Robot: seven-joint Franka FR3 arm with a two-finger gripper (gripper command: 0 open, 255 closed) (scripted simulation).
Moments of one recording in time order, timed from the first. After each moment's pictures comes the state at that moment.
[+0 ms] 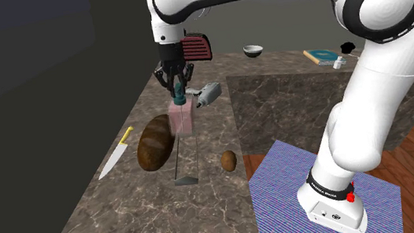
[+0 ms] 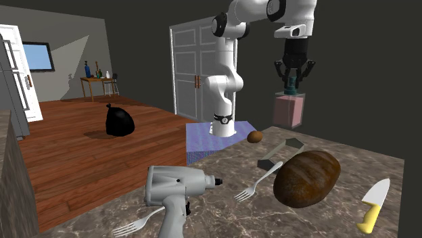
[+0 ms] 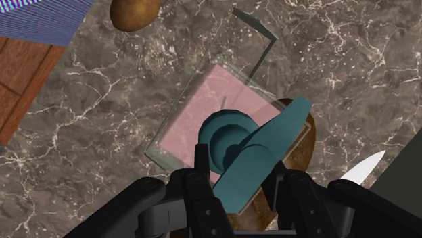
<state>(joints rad) 0.18 -0.02 0.09 -1.78 0.08 1.68 0.58</state>
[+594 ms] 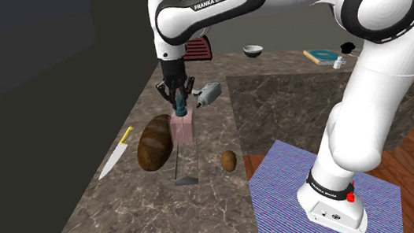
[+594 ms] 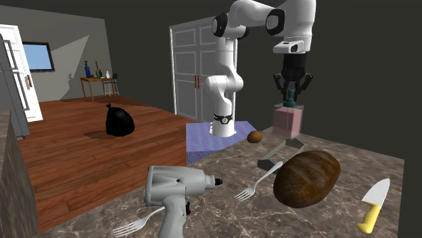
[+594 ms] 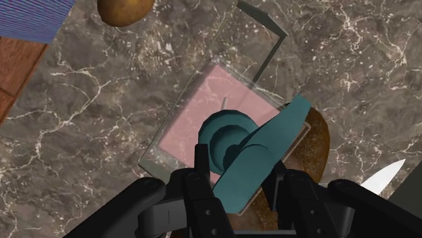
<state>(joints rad) 0.18 -0.01 0.09 -1.90 0.09 1.80 0.57</state>
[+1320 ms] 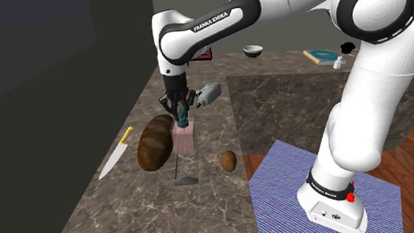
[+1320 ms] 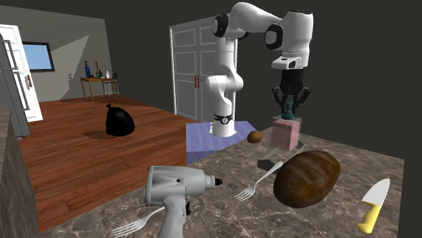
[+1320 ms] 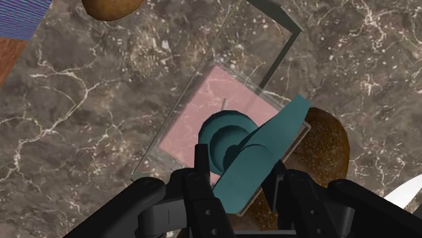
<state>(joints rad) 0.18 0.01 0.09 -2.00 0.09 1.93 0.57</state>
